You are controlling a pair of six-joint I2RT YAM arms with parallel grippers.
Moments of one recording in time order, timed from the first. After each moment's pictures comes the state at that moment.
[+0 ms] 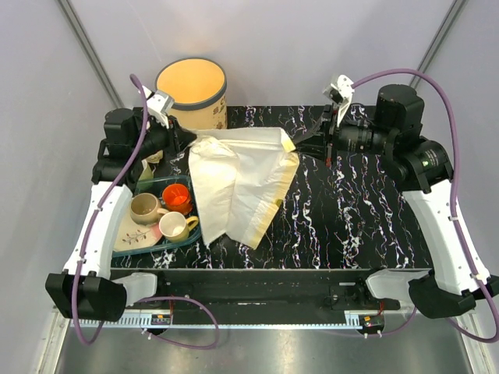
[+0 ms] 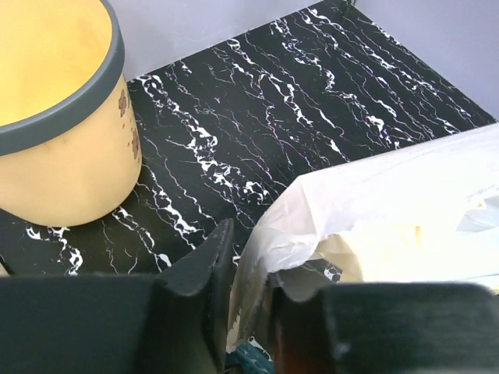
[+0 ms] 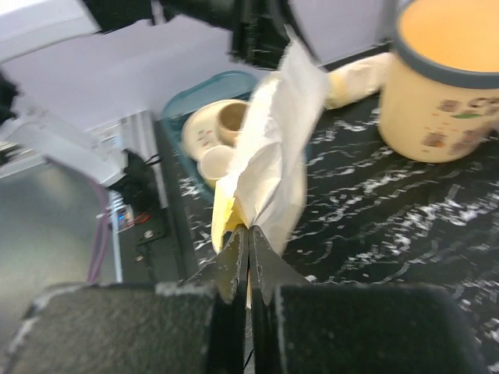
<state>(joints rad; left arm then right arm) -0.07 1.19 1.25 -0.35 0.64 0.02 0.44 1.26 1.79 -0.76 -0.85 -0.05</state>
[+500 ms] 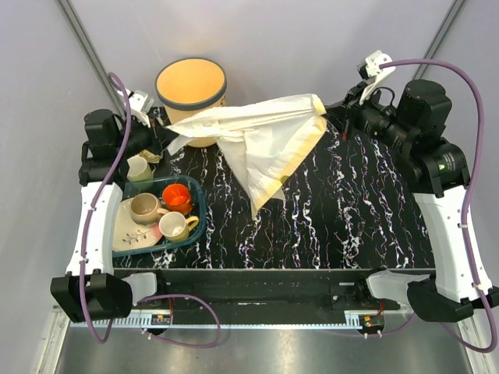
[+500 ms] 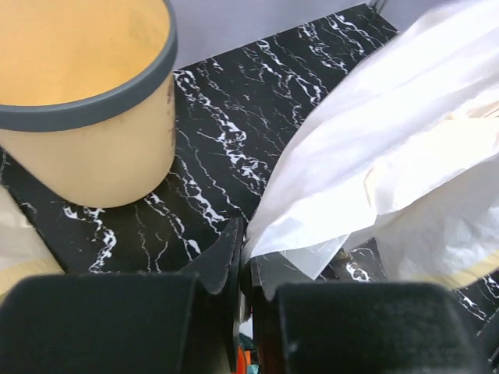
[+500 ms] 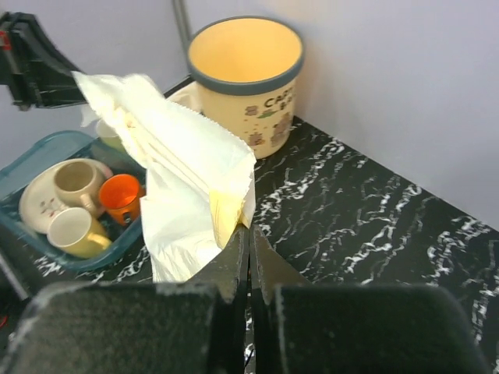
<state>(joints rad) 0.09 1.19 1.25 -0.35 0.76 0.04 0.33 1.24 1.83 -0.71 -0.43 -0.02</state>
